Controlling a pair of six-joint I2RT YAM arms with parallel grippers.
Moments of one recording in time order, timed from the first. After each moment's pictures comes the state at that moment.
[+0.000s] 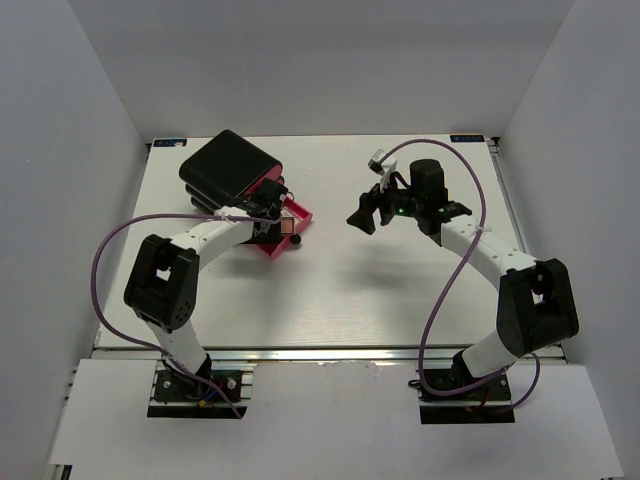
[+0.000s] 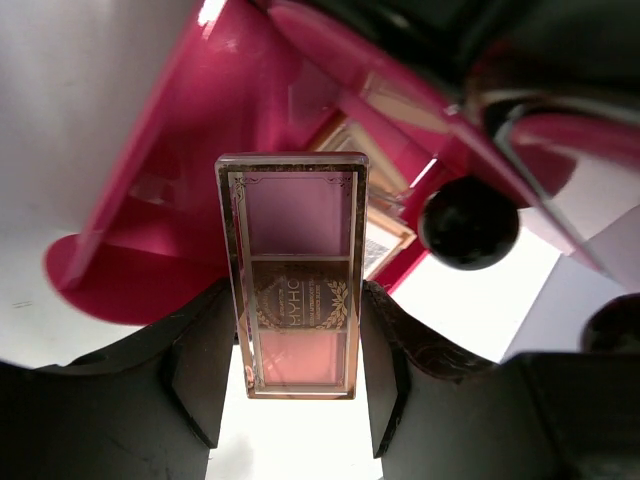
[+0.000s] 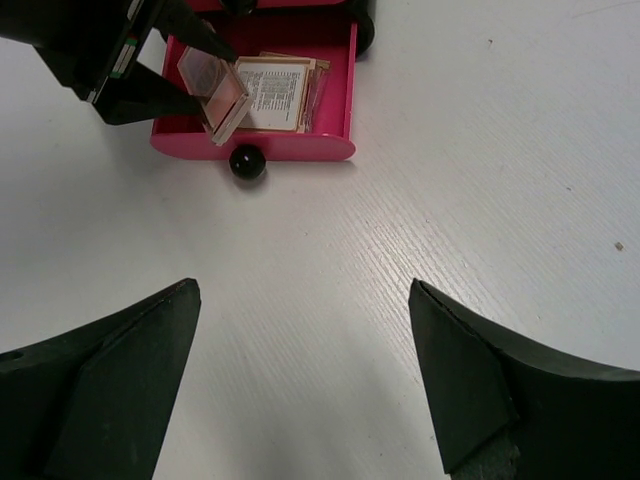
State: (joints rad) left arm -0.48 1.74 1.20 -0.59 -0.39 -1.98; right arm 0.38 1.52 1.06 0.00 -0.65 -0.16
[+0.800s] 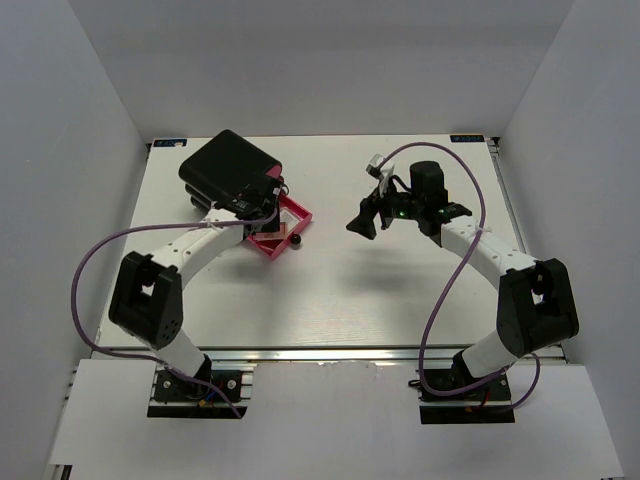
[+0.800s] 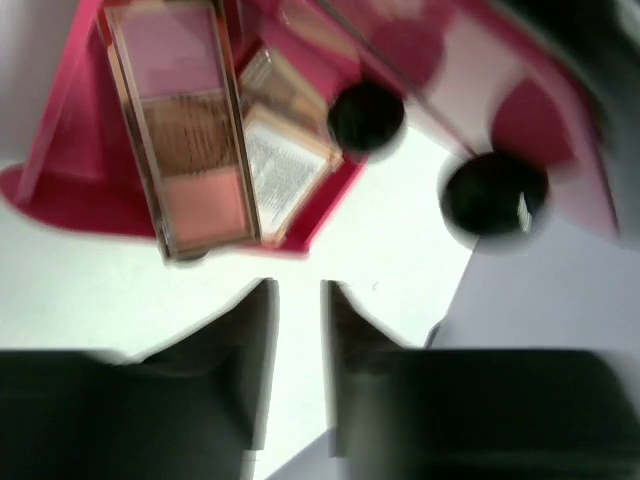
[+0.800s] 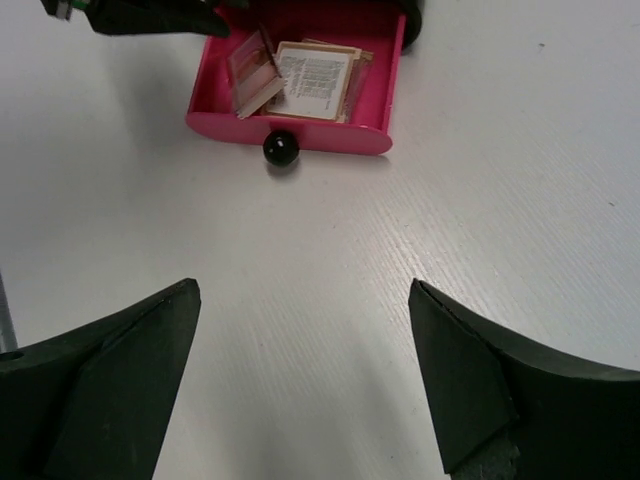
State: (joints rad) left arm -0.48 1.63 1.21 -0.57 -0.36 -1.96; right arm 0.38 1.52 1.04 -0.02 -0.72 -0.20
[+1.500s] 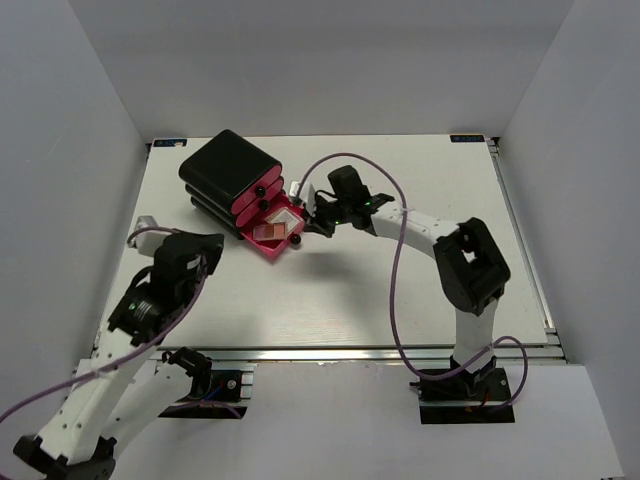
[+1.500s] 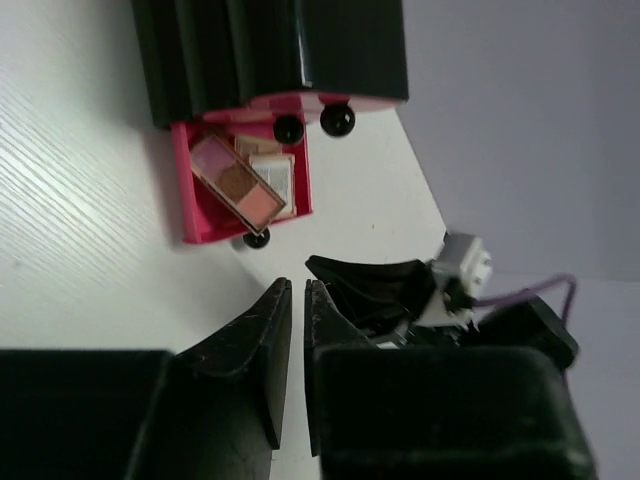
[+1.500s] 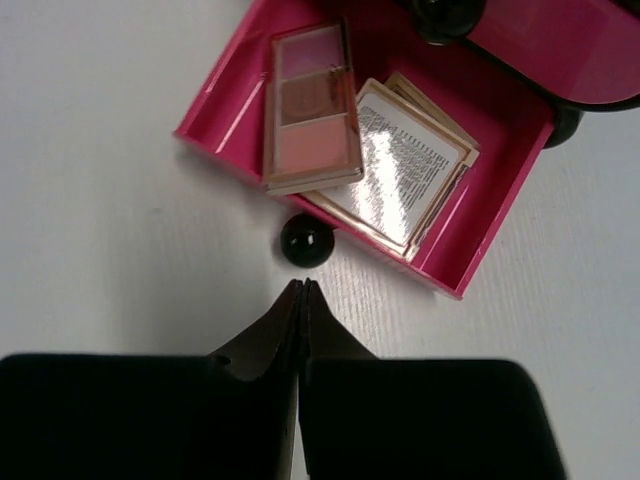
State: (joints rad) left arm -0.51 0.70 0.88 -0.68 -0.51 -1.29; right arm 0.68 1.91 1.39 -0.16 -0.59 -0.58
